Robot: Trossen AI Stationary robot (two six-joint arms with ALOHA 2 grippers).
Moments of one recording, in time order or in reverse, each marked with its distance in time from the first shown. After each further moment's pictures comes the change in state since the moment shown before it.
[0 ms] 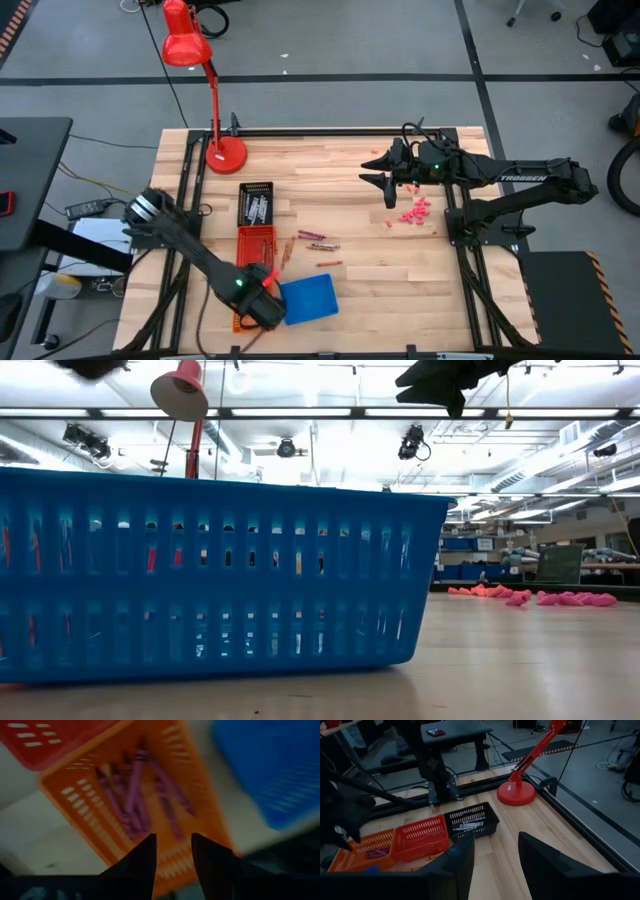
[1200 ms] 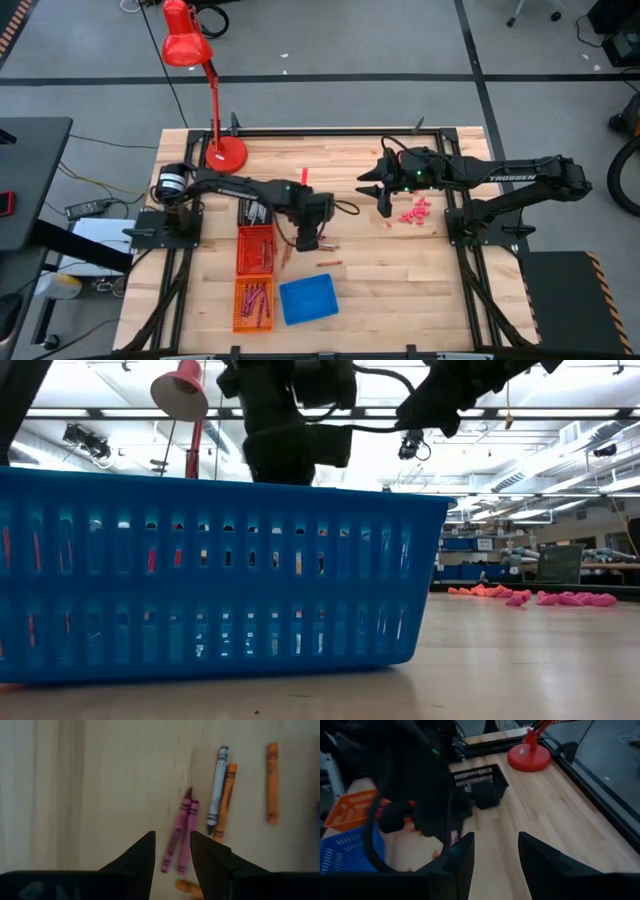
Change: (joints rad) left arm 0.657 0.092 -0.002 0.306 -0.078 1.732; right arm 0.011 0.084 -0.001 -0.092 -0.057 -0.048
